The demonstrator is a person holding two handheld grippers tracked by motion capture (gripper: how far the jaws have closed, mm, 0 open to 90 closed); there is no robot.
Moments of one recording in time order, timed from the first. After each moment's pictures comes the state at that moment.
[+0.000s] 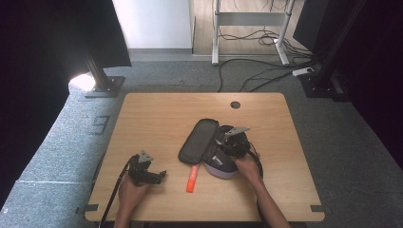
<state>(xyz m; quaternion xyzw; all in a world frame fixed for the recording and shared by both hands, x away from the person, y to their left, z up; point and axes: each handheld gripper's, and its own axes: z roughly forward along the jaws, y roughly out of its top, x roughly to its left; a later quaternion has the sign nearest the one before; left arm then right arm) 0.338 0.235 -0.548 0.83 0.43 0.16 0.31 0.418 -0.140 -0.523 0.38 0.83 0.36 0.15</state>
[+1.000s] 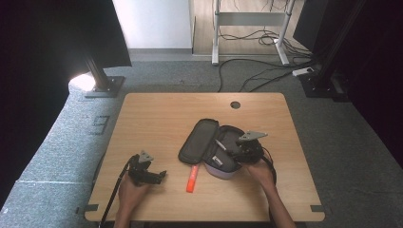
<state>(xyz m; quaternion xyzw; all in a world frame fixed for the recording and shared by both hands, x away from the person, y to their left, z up) 0.338 0.235 -0.548 0.83 0.43 0.16 0.32 0.385 -0.179 -0.506 0.37 0.82 0.42 0.15</state>
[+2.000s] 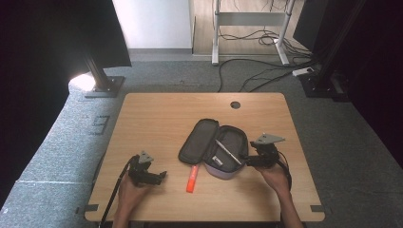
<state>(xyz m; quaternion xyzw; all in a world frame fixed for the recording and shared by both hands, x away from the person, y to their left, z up) 0.336 0.235 -0.548 0.84 0.42 0.16 0.32 0.361 -0.221 -0.491 0.38 0.81 0.42 0.18</state>
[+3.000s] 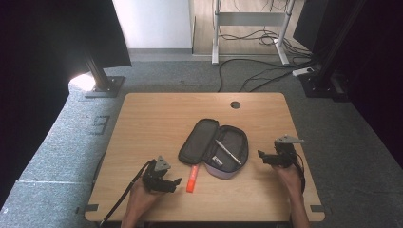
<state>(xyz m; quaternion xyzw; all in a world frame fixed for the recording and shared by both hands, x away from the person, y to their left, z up) 0.301 0.172 -0.514 0.87 0.36 0.13 0.33 0.374 -0.287 -0.526 0.49 0.76 0.38 0.21</state>
